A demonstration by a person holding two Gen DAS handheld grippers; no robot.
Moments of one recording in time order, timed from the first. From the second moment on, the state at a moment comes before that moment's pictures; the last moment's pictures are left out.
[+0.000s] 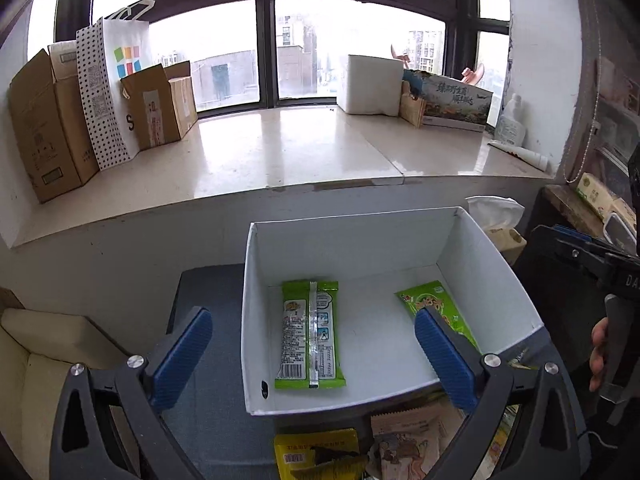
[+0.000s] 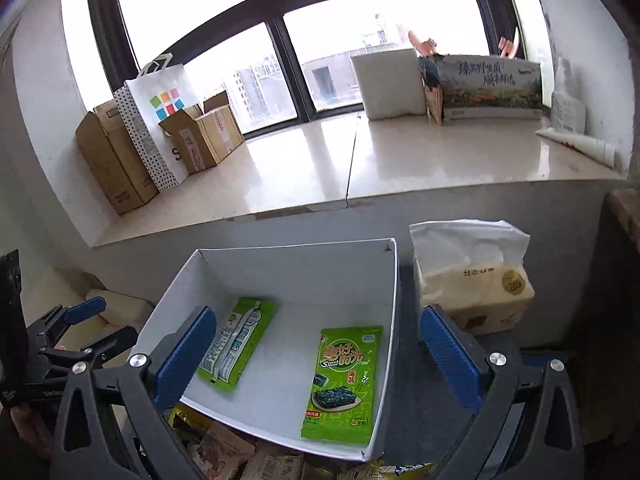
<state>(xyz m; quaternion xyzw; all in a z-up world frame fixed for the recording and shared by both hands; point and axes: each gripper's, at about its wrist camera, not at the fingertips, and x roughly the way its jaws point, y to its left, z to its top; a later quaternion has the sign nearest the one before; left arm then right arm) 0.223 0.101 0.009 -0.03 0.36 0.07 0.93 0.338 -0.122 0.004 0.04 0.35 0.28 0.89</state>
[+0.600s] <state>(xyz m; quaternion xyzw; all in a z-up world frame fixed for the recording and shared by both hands) 0.001 0.058 -0.055 -0.13 0.36 0.06 0.92 0.141 -0.140 -0.067 0.01 0.41 0.34 0.85</state>
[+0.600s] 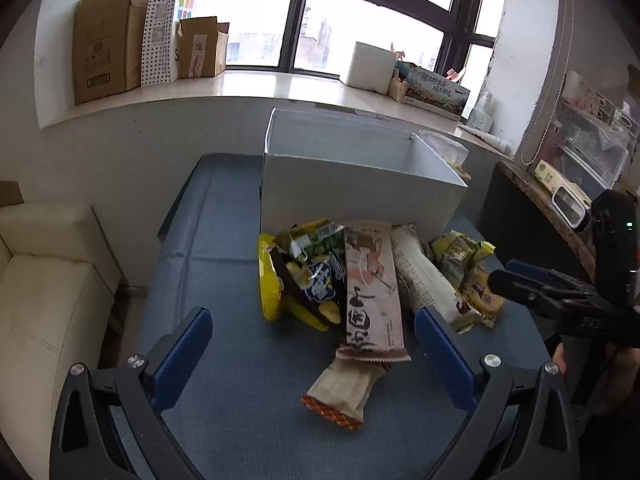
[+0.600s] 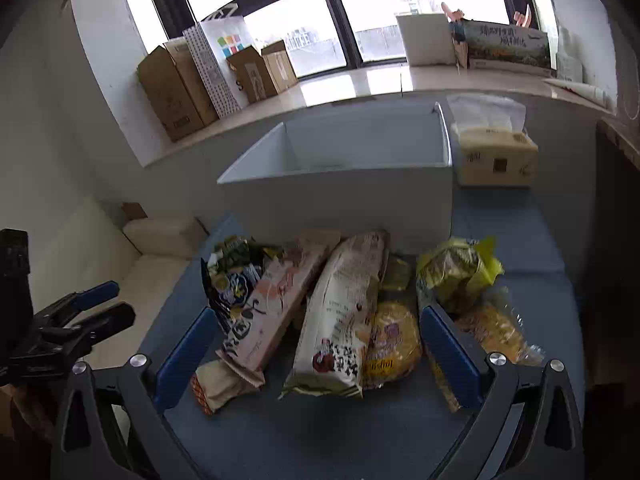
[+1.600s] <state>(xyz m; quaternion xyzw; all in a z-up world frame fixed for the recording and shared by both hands) 0.040 -0.002 -0.081 -0.05 0.40 0.02 0.92 0.159 -0.114 -0.118 -0.05 0.47 0.34 0.81</state>
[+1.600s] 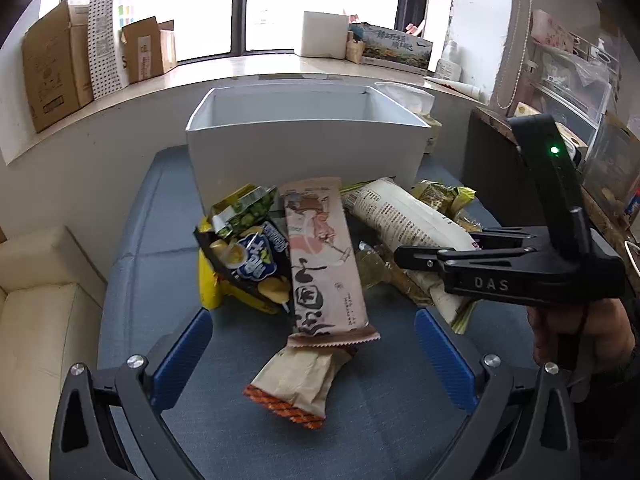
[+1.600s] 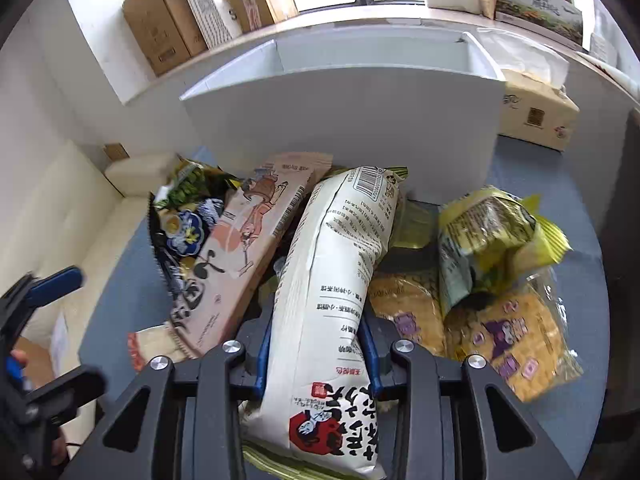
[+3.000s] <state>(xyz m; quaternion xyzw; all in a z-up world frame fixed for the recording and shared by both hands) 0.091 0.005 -0.081 -0.04 0.44 0.03 0.90 0.122 -0.195 -0.076 0.07 0.43 0.34 0.84</state>
